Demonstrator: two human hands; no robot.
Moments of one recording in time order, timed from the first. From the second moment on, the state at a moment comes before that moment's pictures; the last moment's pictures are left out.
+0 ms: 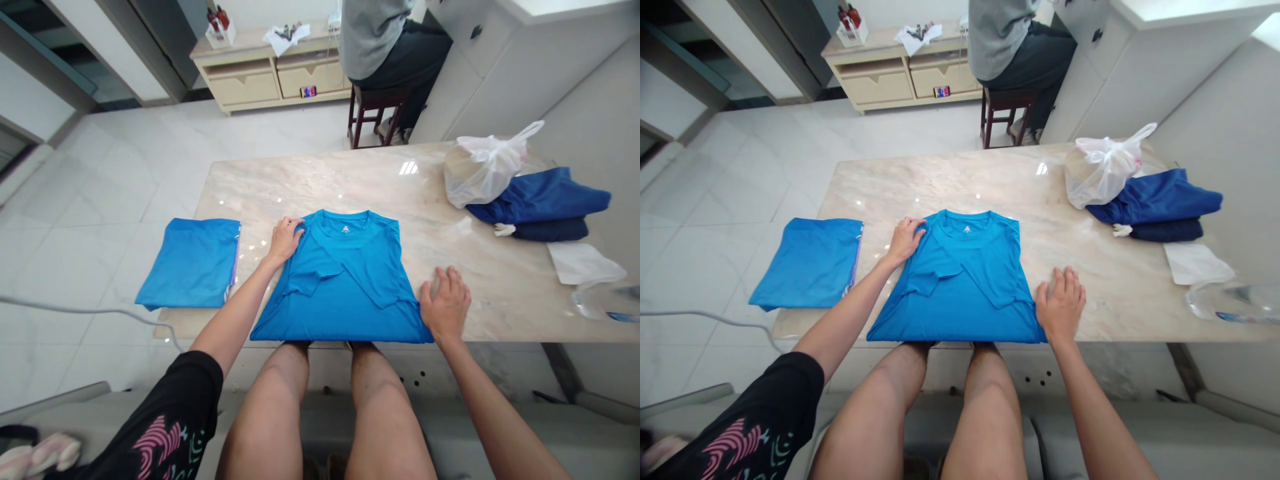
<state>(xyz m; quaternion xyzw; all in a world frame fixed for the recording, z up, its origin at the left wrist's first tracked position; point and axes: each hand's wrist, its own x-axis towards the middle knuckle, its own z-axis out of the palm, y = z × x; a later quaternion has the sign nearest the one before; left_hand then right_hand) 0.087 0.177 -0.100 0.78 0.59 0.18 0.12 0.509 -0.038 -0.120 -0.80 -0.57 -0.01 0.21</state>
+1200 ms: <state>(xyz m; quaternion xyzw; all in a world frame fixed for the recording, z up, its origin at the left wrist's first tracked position) 0.118 0.063 -0.087 0.81 0.52 0.23 0.15 0.508 -0.038 -0.121 -0.80 -0.56 -0.01 0.19</state>
